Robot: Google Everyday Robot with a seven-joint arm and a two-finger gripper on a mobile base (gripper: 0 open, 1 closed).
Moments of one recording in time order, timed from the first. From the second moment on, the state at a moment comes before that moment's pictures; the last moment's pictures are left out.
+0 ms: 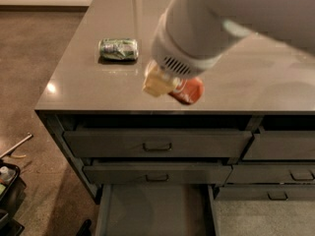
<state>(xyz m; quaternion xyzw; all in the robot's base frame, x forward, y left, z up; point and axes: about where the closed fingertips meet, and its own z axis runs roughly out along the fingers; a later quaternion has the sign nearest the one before) 0.447 -0.011 0.990 -0.55 0.77 -0.05 0.32</state>
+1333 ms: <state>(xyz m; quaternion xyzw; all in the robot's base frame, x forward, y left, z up) 0.590 -0.081 0.940 -0.52 0.79 -0.05 0.31</state>
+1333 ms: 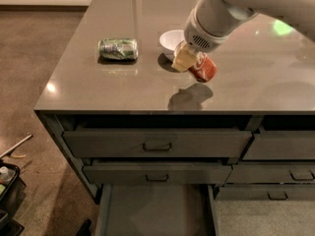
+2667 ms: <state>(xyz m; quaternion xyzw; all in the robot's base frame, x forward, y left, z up) 0.616 -0.109 0.915 -0.49 0.82 -0.06 0.28</state>
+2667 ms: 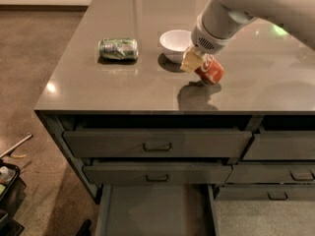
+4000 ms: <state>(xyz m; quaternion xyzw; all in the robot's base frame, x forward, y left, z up) 0.616 -0.110 0.915 -0.49 0.82 -0.06 0.28</state>
